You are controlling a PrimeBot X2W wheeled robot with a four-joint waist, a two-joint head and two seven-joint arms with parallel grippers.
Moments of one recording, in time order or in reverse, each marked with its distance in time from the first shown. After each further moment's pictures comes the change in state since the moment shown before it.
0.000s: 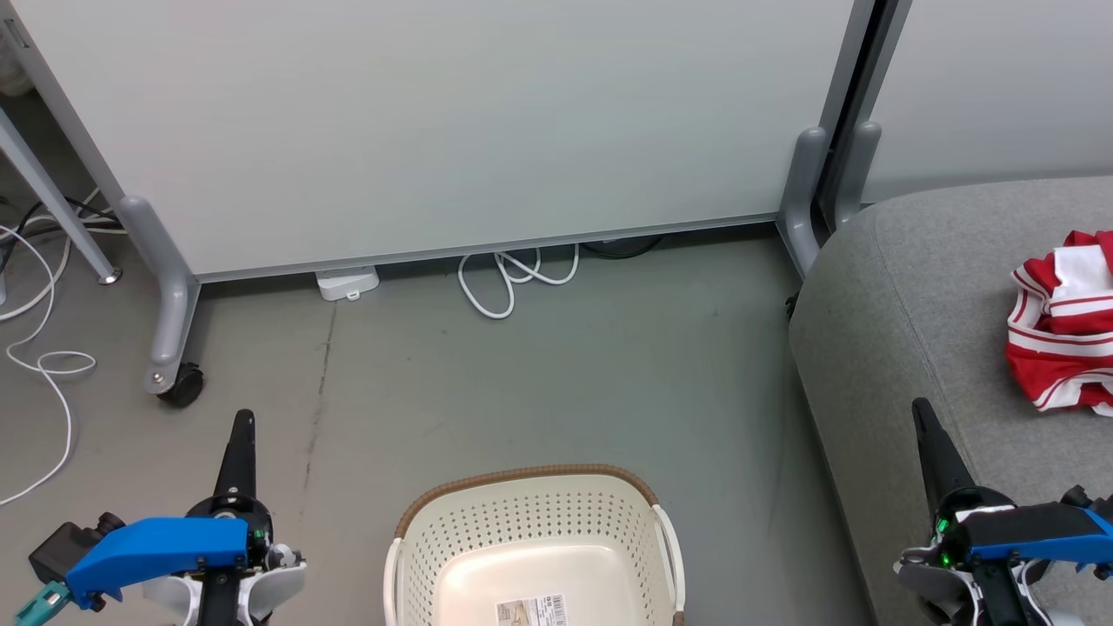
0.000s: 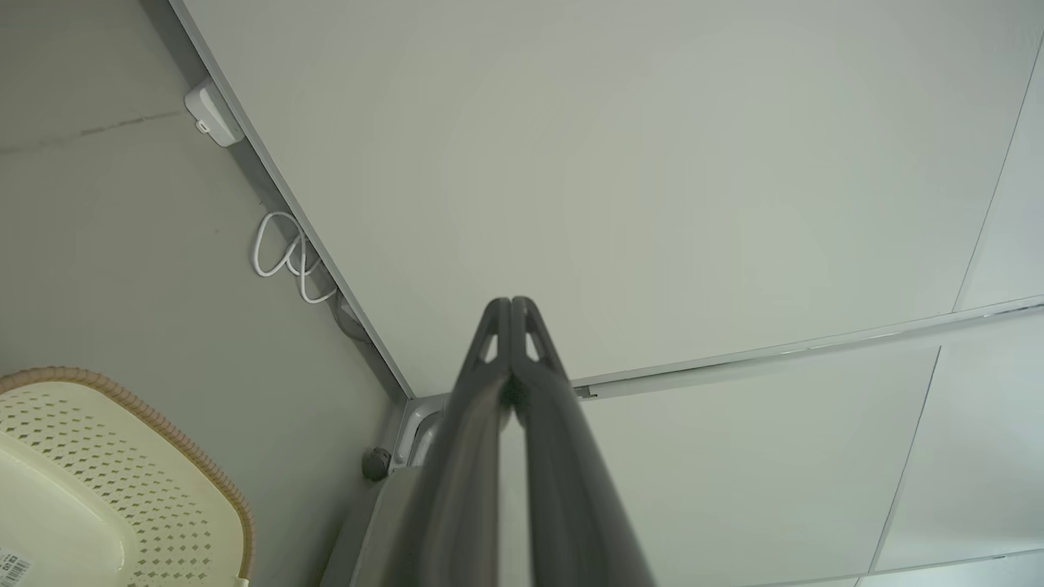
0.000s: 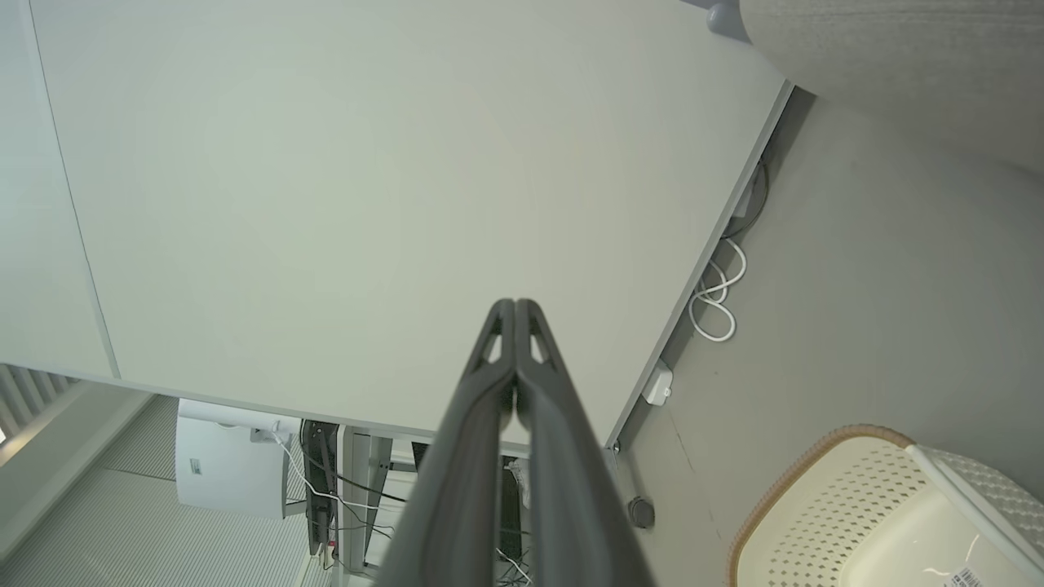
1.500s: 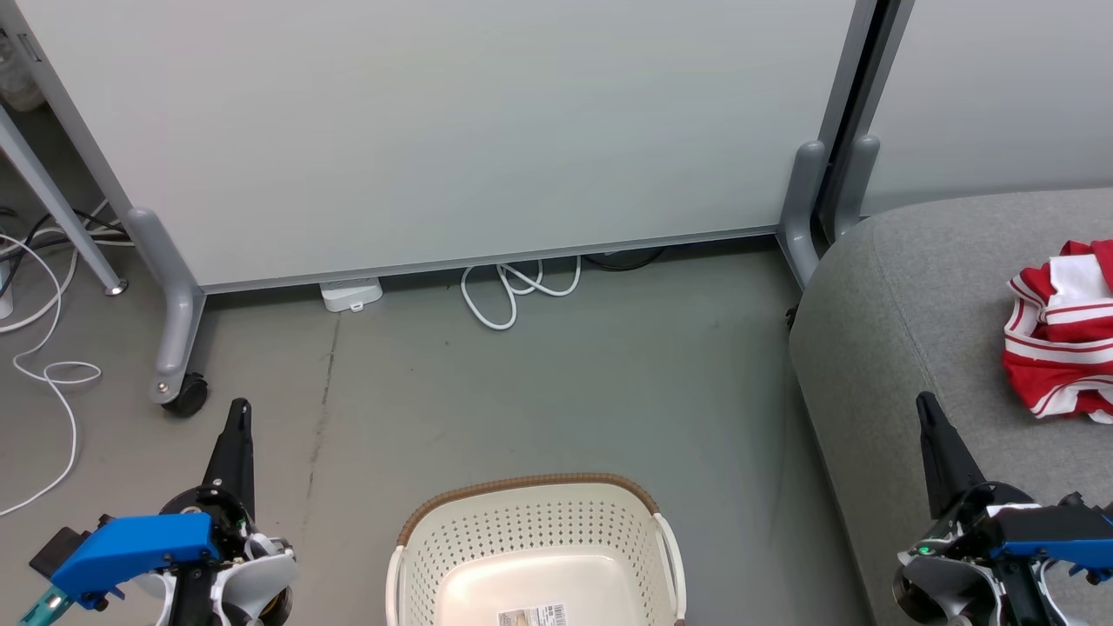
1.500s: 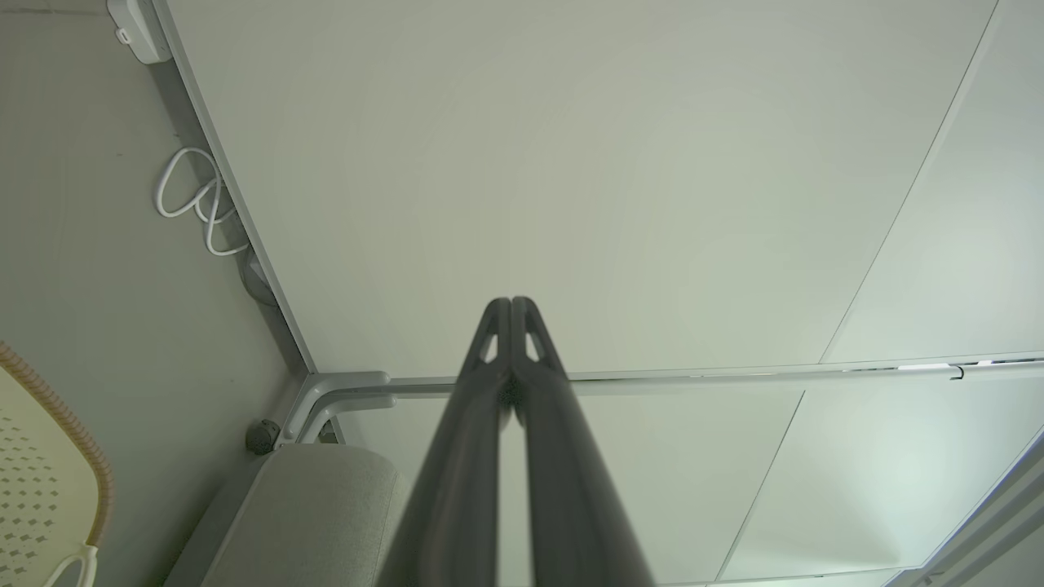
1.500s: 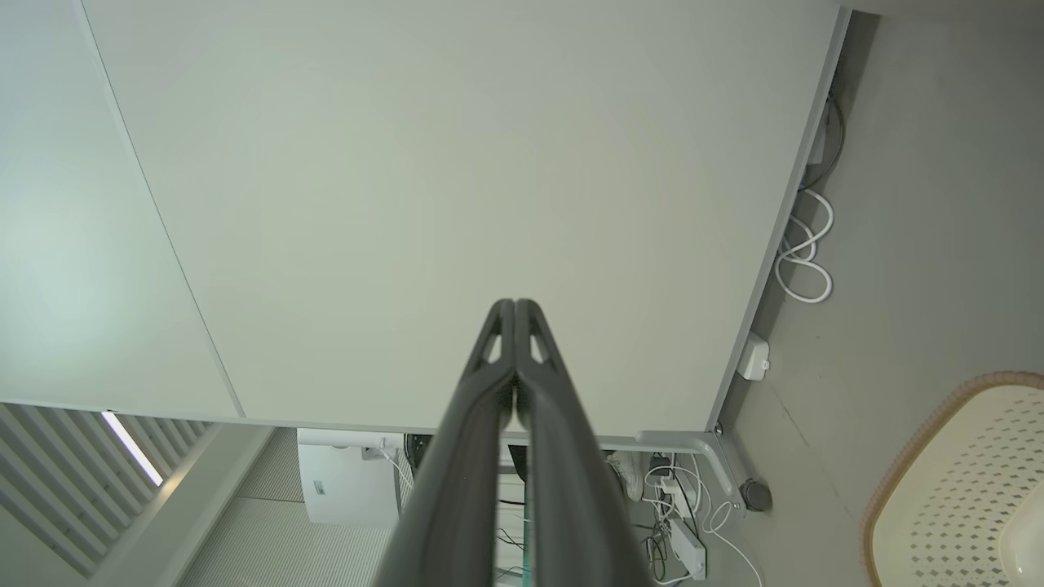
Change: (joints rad) left arm -0.009 0.000 0.025 -0.019 -0.244 -0.001 0.062; right arm -0.002 0.002 -0.019 -0.011 0.236 0.000 0.062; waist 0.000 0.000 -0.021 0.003
